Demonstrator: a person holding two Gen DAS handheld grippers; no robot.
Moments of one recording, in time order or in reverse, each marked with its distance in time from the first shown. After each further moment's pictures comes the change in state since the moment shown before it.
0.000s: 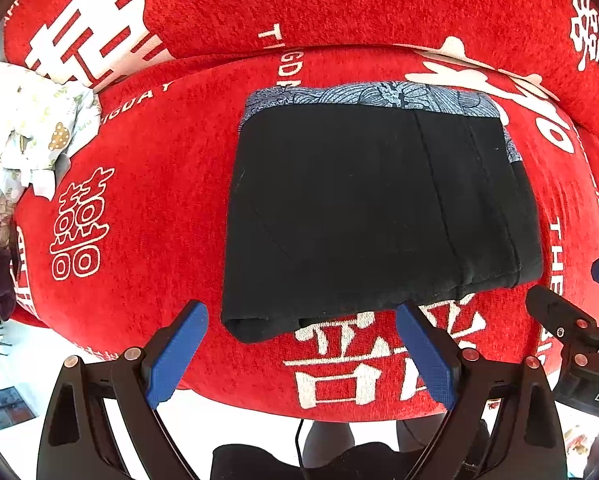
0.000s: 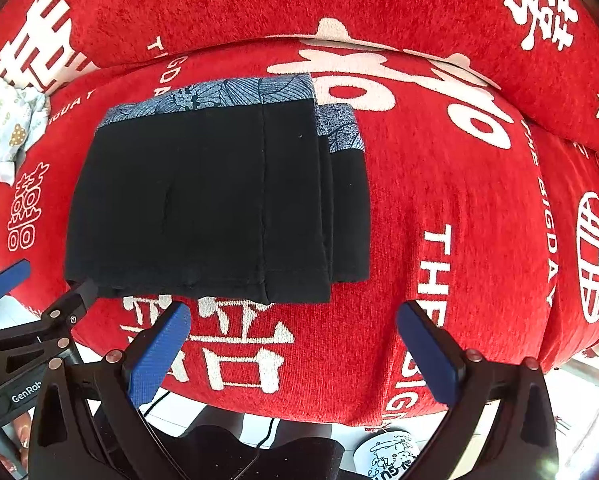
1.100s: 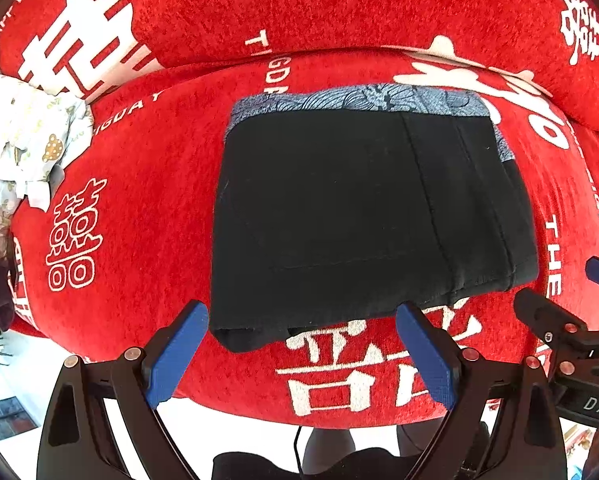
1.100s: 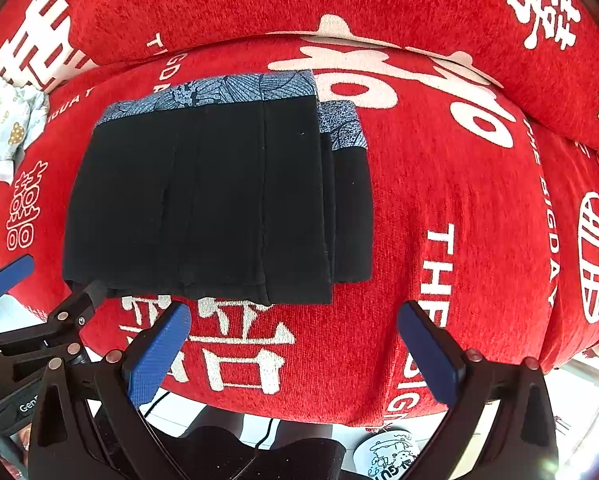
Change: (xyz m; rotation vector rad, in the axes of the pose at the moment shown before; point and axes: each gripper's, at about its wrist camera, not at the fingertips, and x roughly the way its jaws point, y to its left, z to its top) left arm 0.001 -0.008 0.003 0.031 -0.025 -0.014; right arm 0.003 0.001 0.000 0.005 0.008 -0.001
